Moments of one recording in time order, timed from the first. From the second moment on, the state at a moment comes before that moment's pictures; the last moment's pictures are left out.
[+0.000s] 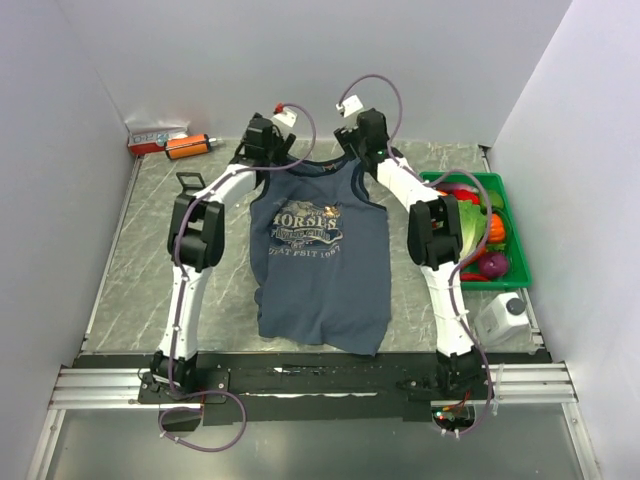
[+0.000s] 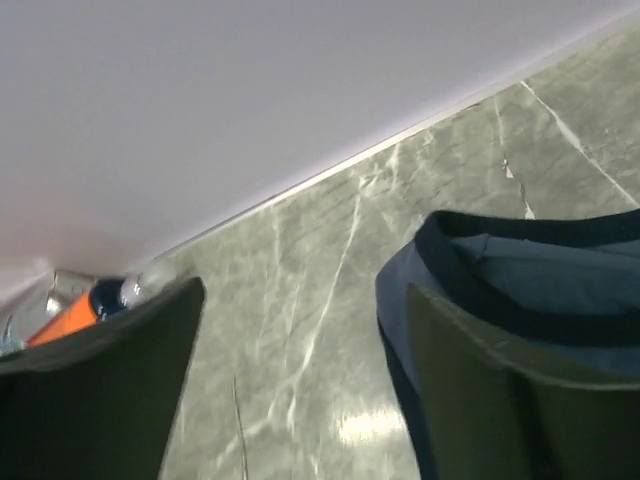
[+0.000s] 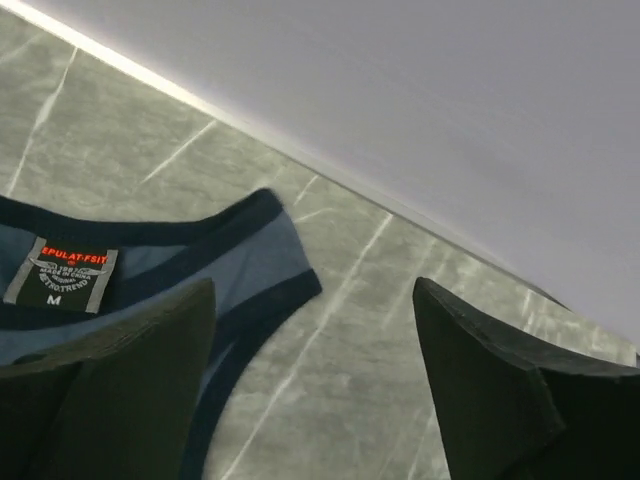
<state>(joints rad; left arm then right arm) -0.32 2.43 2.04 0.09 -0.20 0.43 0.31 2.46 2.17 -0.07 0.17 -0.42</state>
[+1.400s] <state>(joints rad) -0.24 1.60 0.98 -0.80 0.55 0.42 0.42 1.40 0.90 -0.86 -0.43 -0.74</state>
